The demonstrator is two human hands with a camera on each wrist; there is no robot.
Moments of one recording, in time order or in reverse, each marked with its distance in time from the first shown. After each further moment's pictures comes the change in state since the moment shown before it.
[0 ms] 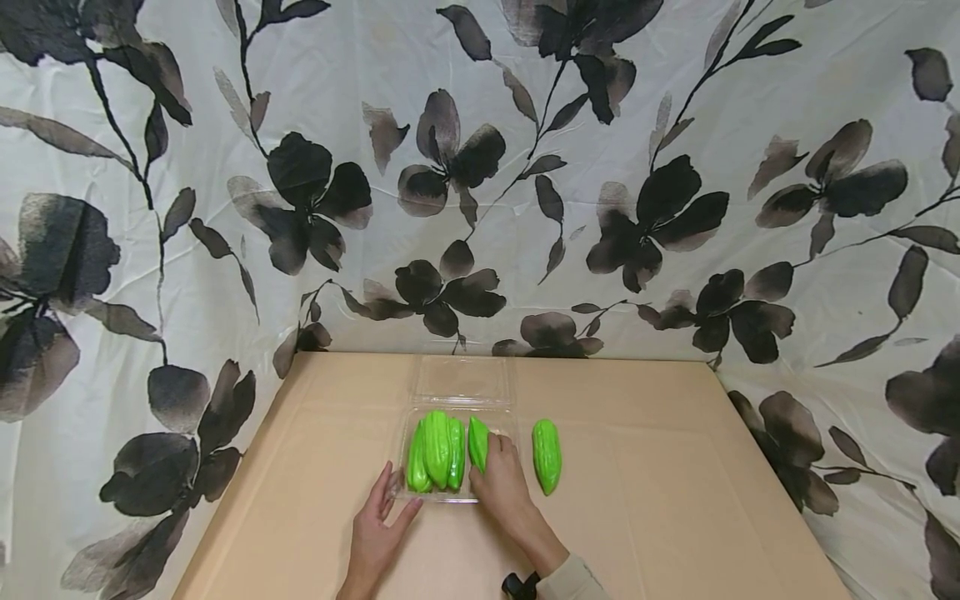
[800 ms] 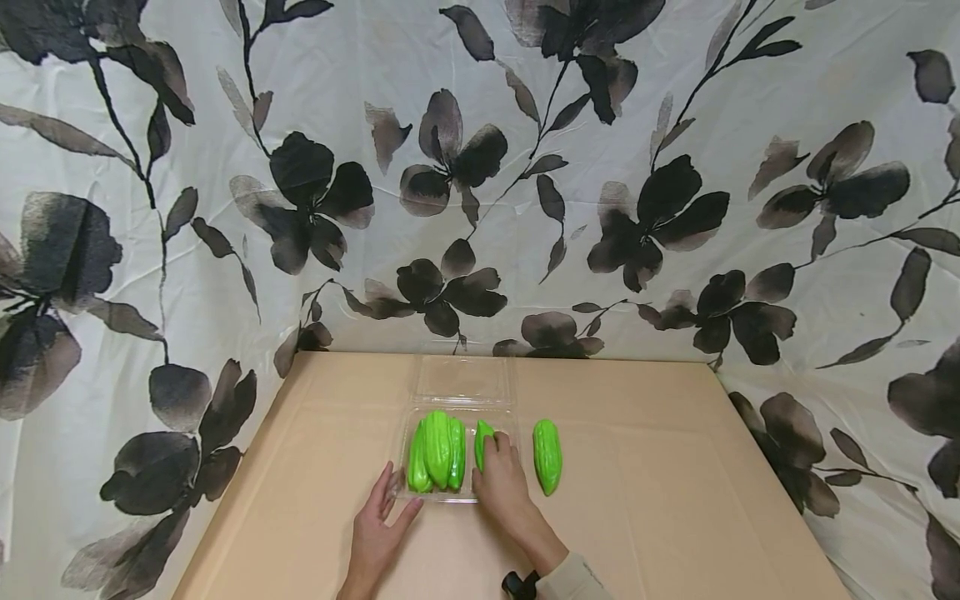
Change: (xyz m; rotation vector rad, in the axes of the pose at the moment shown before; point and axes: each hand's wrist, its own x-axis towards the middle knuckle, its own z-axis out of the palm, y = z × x) left_hand 0.000 -0.006 0.003 0.021 0.008 -0.019; right_hand -0.001 -0.004 -0.001 -0.096 -0.034 -0.019
